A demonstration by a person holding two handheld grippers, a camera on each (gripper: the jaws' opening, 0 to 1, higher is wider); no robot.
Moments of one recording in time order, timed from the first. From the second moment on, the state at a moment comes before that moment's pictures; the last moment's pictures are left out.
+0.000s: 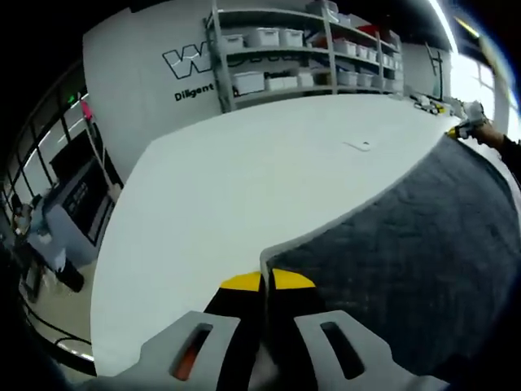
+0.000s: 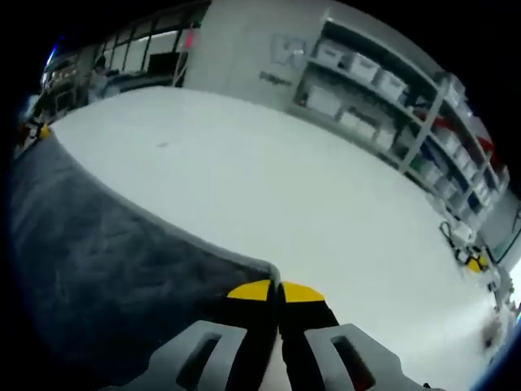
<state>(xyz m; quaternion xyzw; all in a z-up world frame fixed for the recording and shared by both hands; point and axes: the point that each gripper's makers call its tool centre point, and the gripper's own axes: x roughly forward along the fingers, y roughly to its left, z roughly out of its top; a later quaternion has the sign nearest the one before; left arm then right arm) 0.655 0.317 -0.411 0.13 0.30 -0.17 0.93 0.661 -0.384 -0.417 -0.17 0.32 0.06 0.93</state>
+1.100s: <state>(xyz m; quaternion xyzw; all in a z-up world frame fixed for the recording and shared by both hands) 0.662 0.302 -0.412 0.20 0.29 -0.16 0.92 0.691 -0.389 -0.416 -0.15 0.30 0.05 0.94</state>
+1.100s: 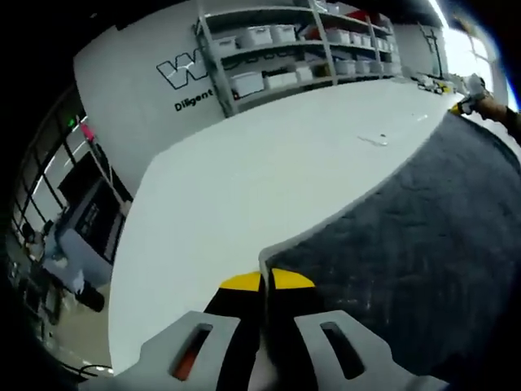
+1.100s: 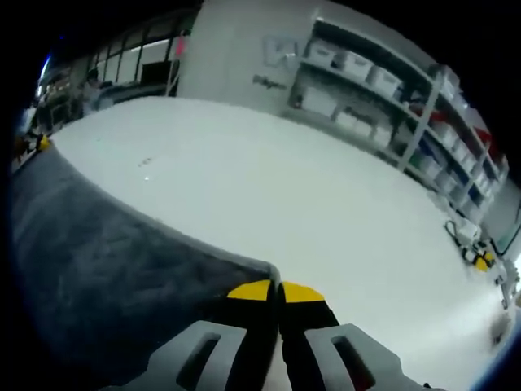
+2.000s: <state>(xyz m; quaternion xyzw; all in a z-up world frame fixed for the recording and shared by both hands) 0.691 0.366 -0.401 0.11 0.26 -0.04 0.96 0.687 -0.425 -0.394 -0.11 0.24 0.01 0.97</state>
